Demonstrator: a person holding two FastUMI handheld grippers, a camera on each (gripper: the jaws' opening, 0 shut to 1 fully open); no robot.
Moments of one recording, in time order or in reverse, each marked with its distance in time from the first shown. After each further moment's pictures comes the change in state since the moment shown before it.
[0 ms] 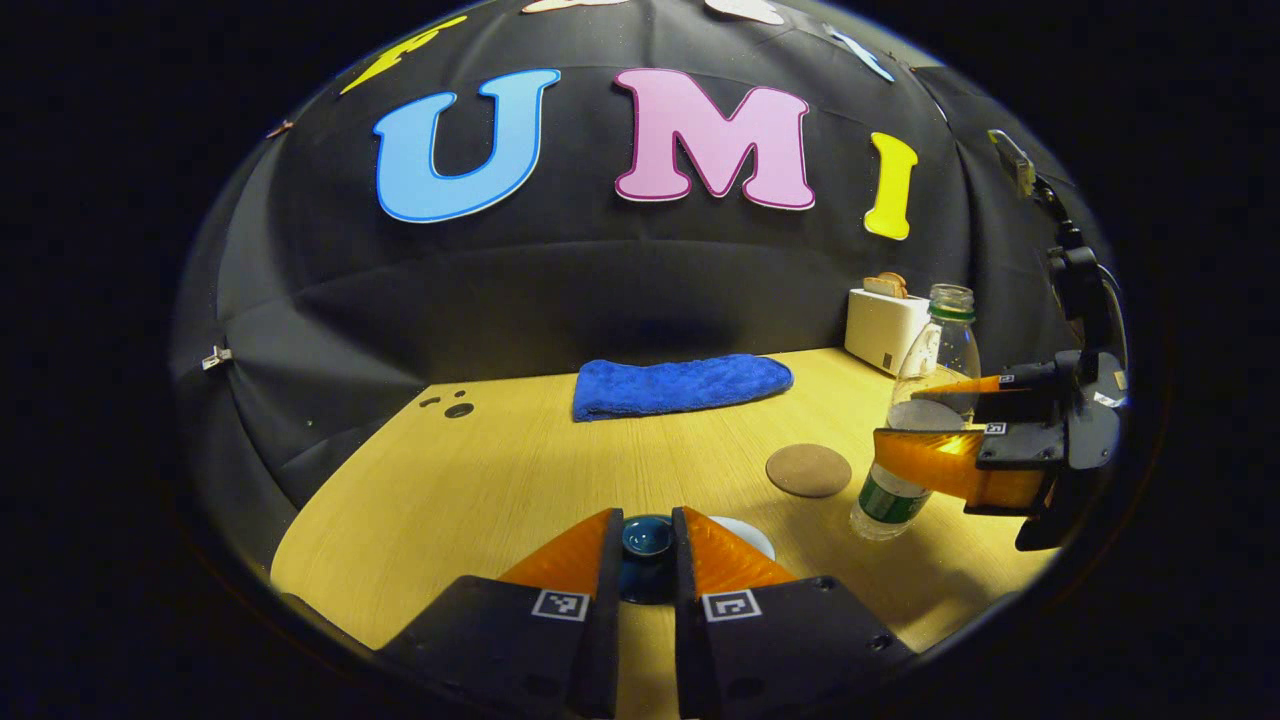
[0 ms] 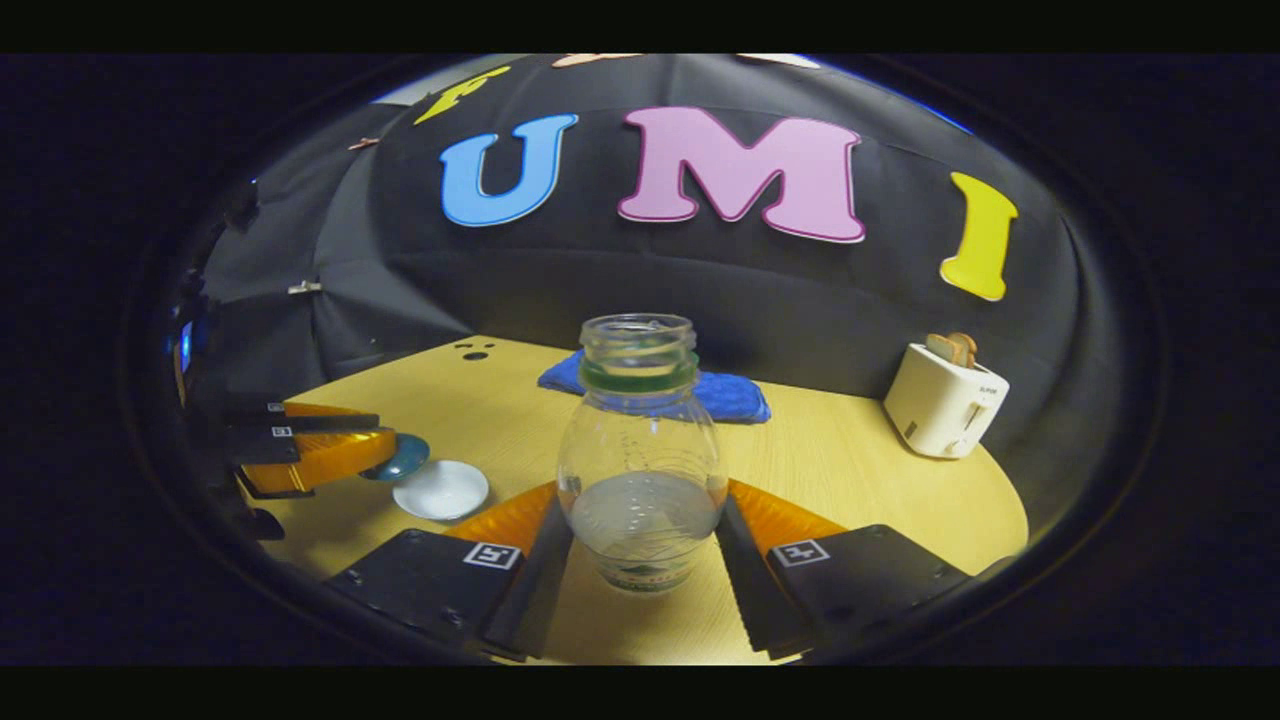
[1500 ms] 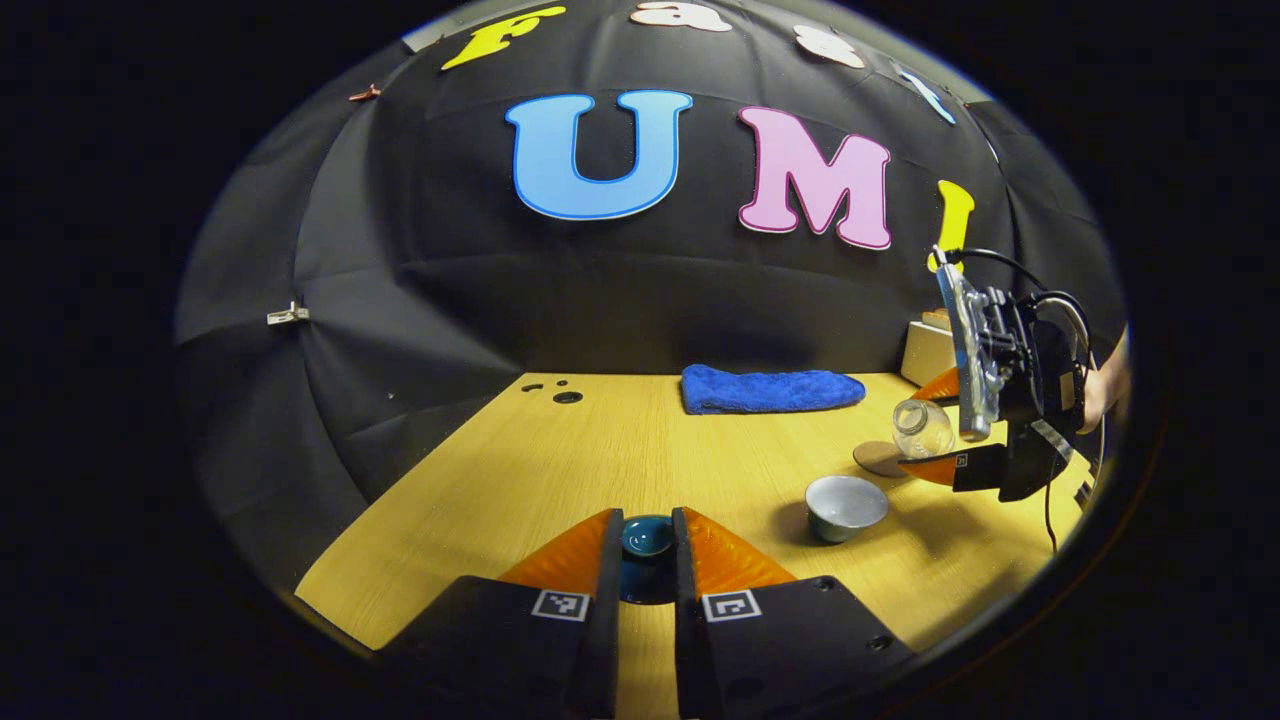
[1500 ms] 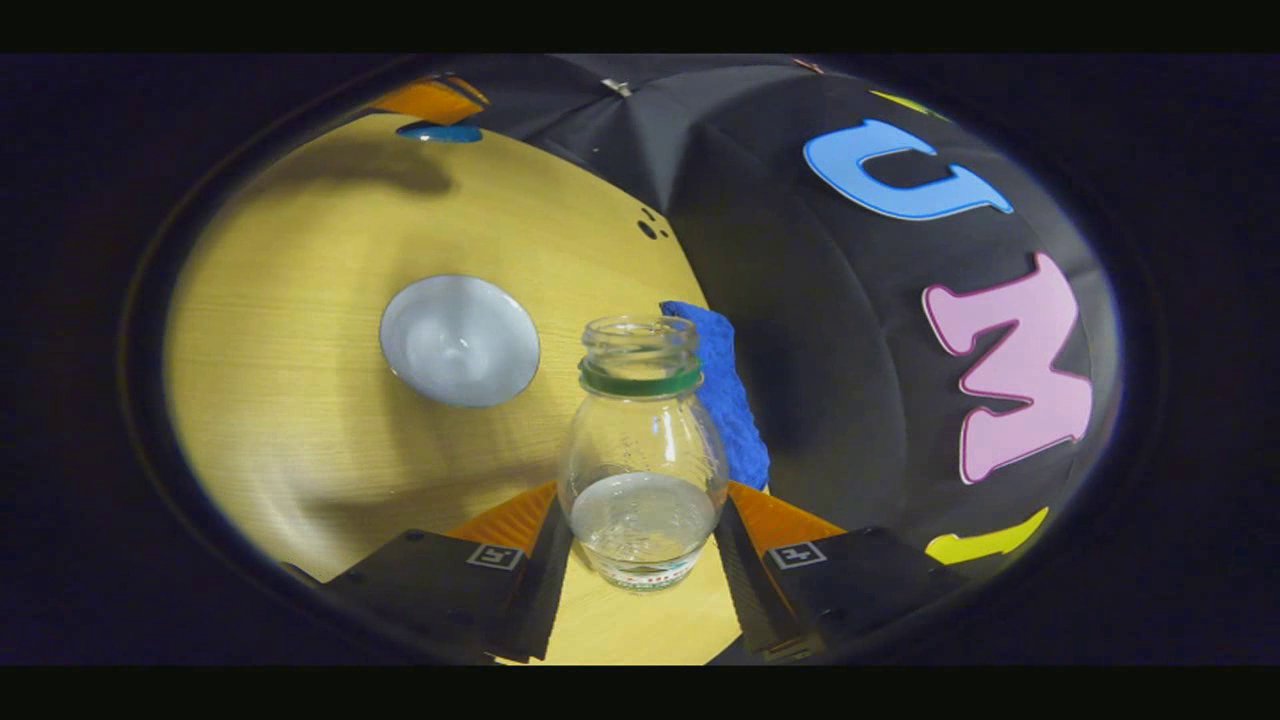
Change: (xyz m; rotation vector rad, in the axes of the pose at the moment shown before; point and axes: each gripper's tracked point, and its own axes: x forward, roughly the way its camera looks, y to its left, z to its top) left arm -0.075 0.124 -0.035 -0.102 -0.048 0.116; right arm 0.036 0.024 -0.020 -1.110 0.204 0.098
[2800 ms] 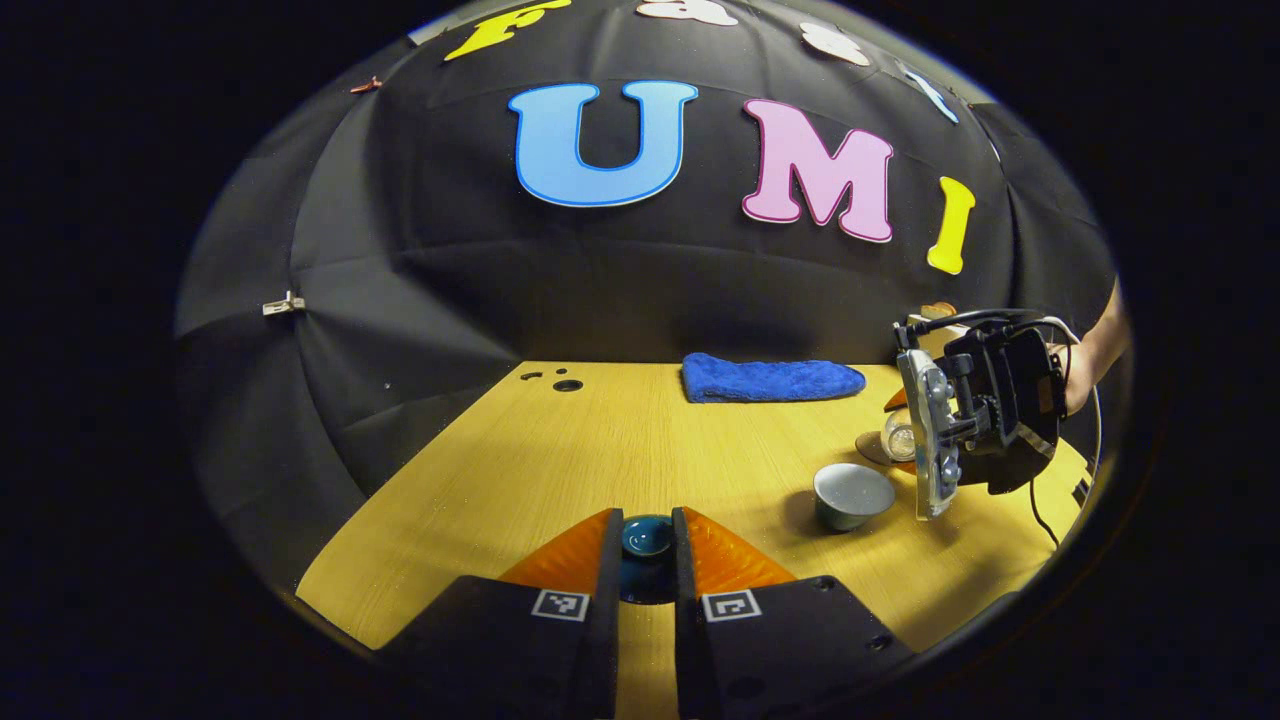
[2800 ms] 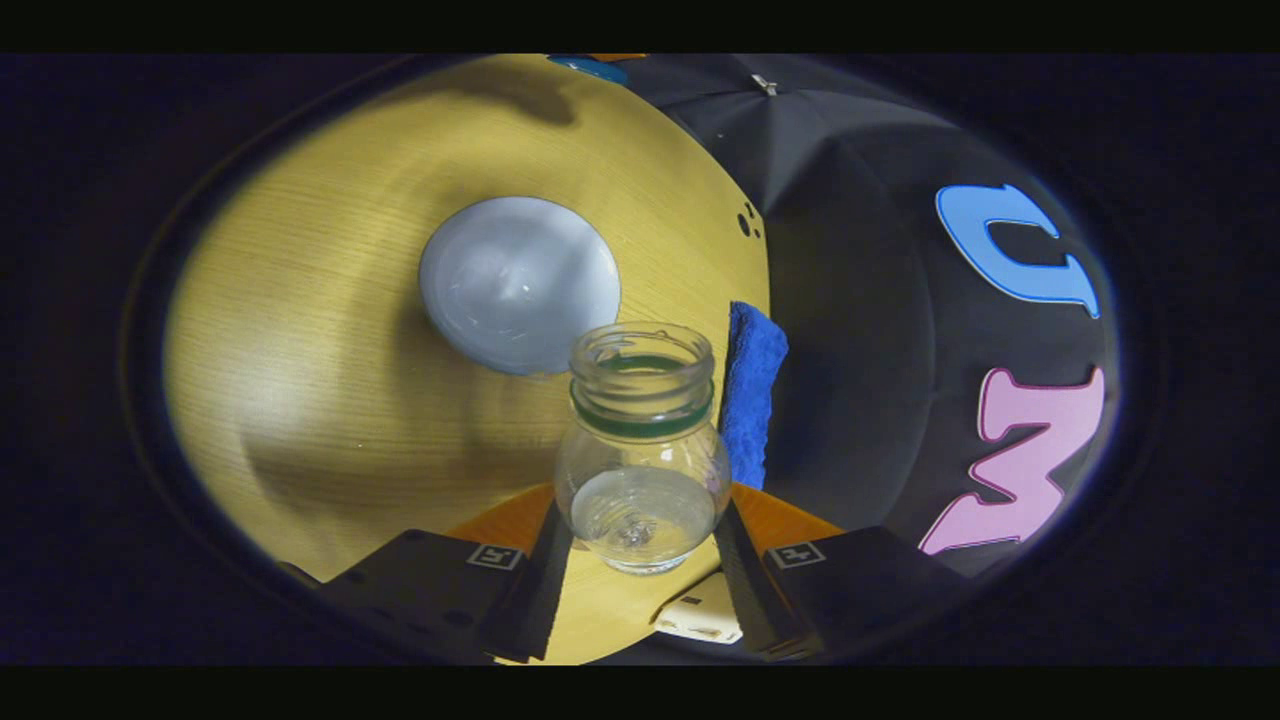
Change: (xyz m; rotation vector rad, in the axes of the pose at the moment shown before) left arm 0.002 0.008 -0.008 -0.011 0.023 -0.008; right arm 0.021 0.010 0.000 -0.303 0.042 0.072
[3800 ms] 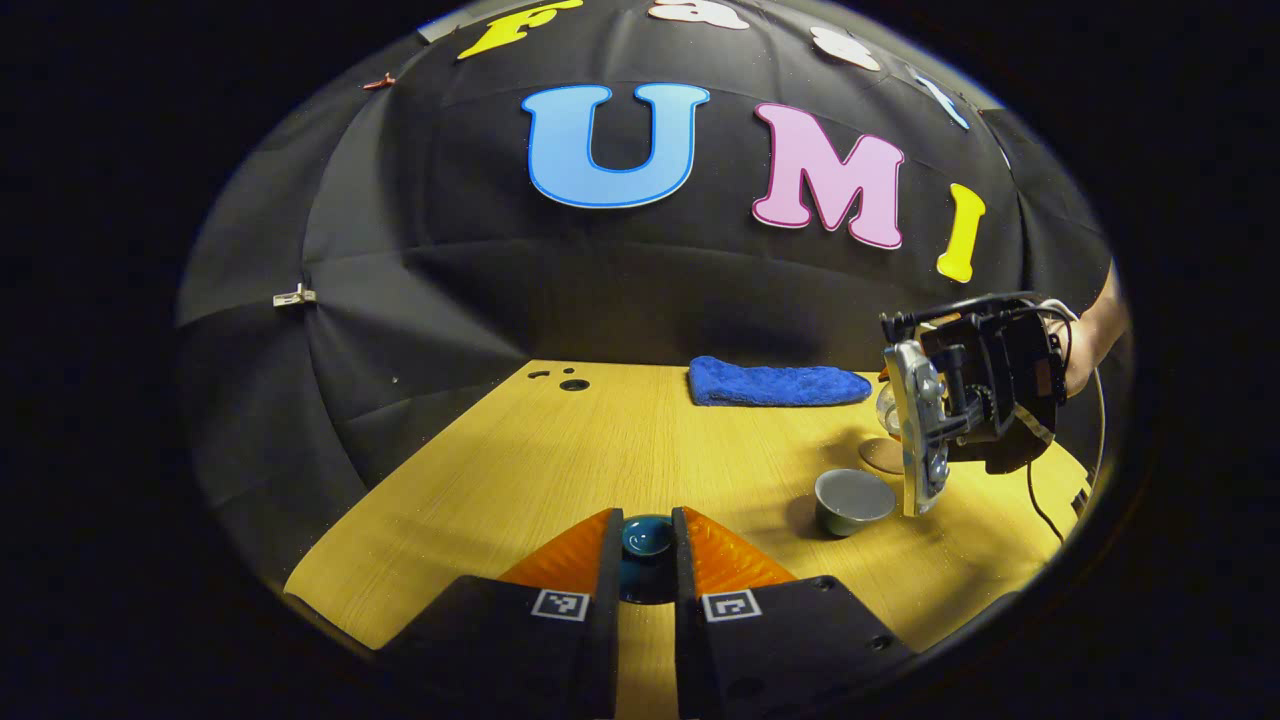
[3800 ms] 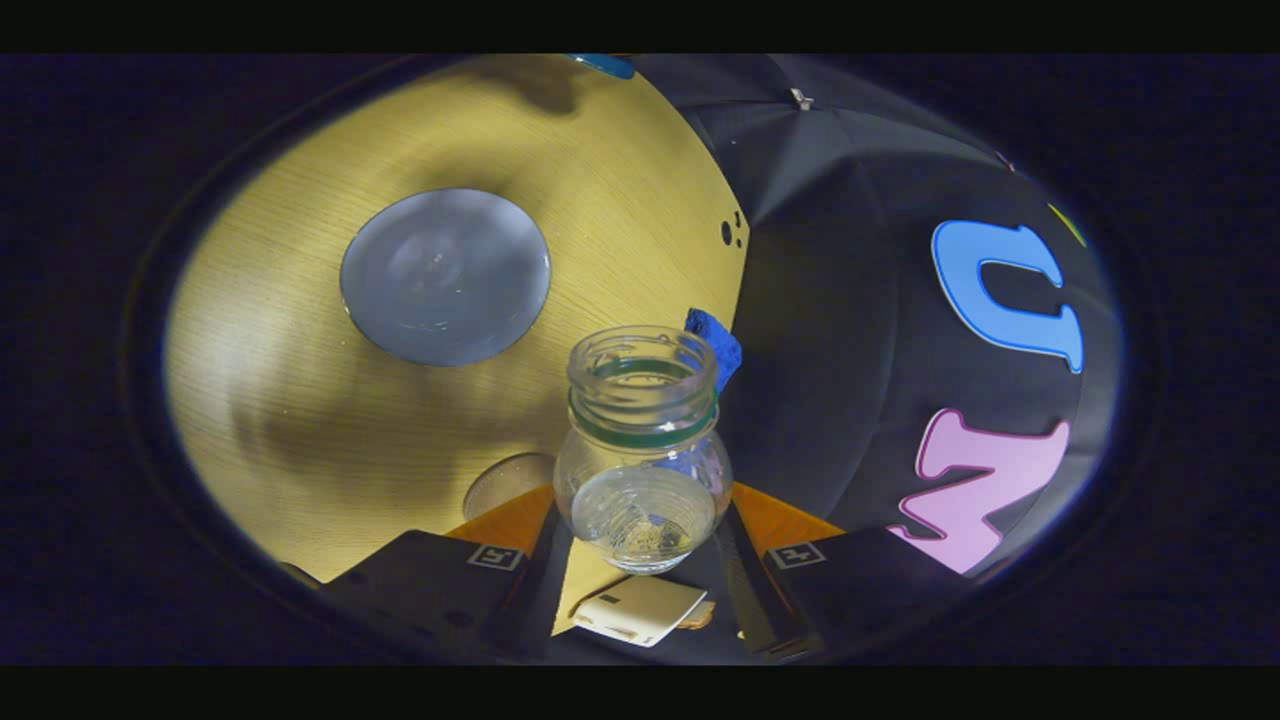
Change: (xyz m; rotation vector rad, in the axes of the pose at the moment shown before) left arm -0.002 0.000 -0.003 -0.034 -0.014 0.027; right arm 0.001 -0.047 0.013 -0.184 0.010 -0.116
